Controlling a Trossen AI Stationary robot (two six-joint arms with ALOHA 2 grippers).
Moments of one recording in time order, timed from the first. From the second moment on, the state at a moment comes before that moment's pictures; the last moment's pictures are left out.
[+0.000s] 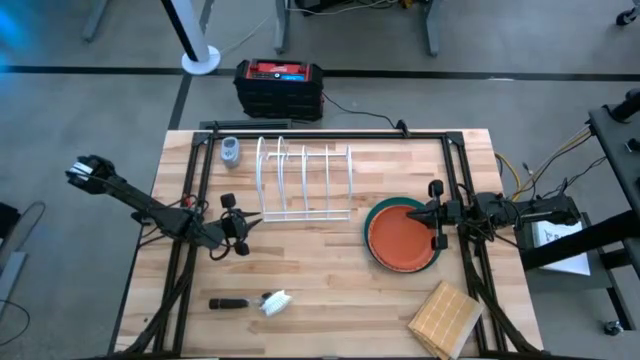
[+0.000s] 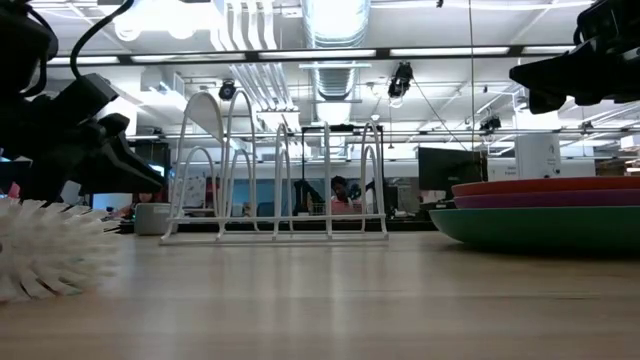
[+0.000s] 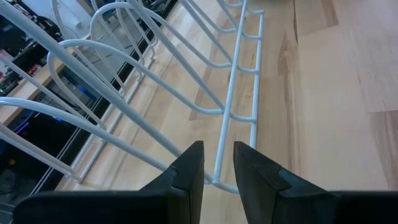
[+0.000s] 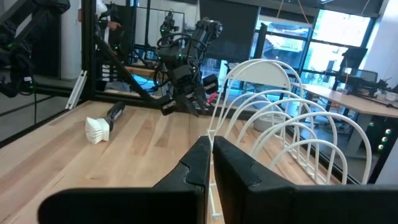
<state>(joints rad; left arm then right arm) -0.43 0.86 0.04 0.25 -0.84 0.07 0.14 0.02 0.01 0.06 0.13 -0.17</state>
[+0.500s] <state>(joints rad) -0.43 0.86 0.04 0.25 -0.84 0.08 0.14 0.02 0.01 0.06 0.13 -0.17</state>
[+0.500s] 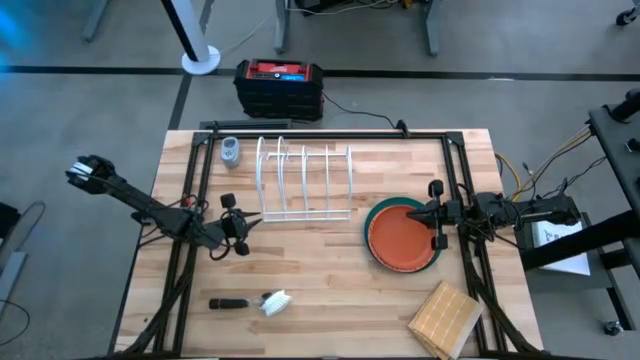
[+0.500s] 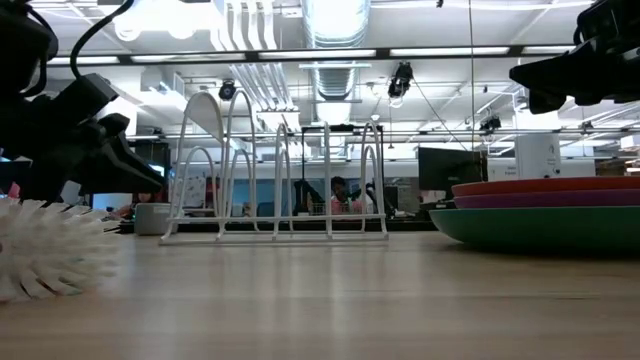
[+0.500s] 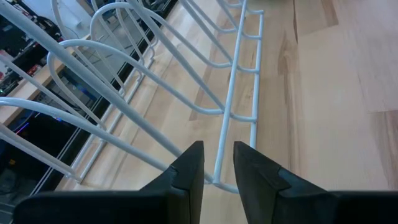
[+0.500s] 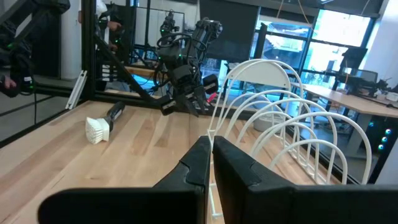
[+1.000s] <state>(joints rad) -0.43 0.86 0.11 0.22 -0.82 -0.03 0.14 0.02 0.01 0.08 0.13 -0.09</state>
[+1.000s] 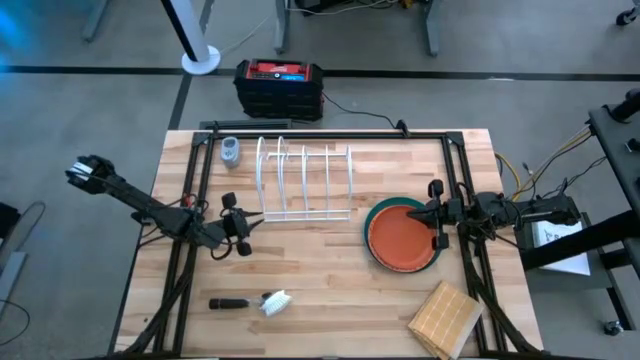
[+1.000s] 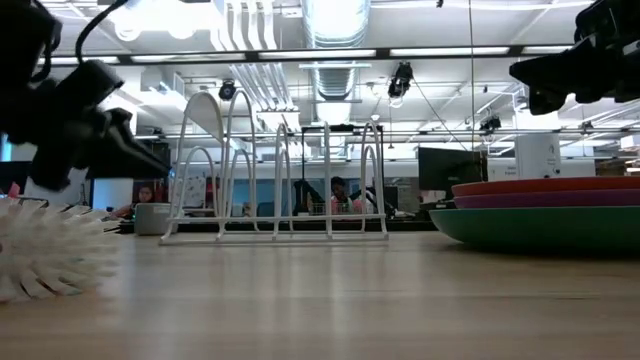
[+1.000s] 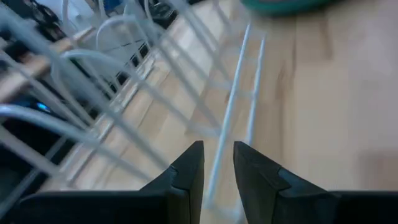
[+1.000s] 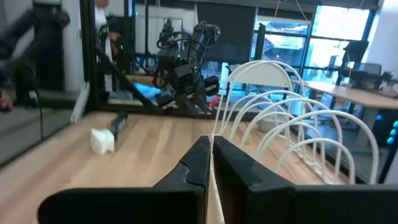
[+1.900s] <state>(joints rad) -0.51 0.92 1.02 -0.45 -0.58 -0.22 0.14 0.02 0.01 0.21 0.13 0.02</state>
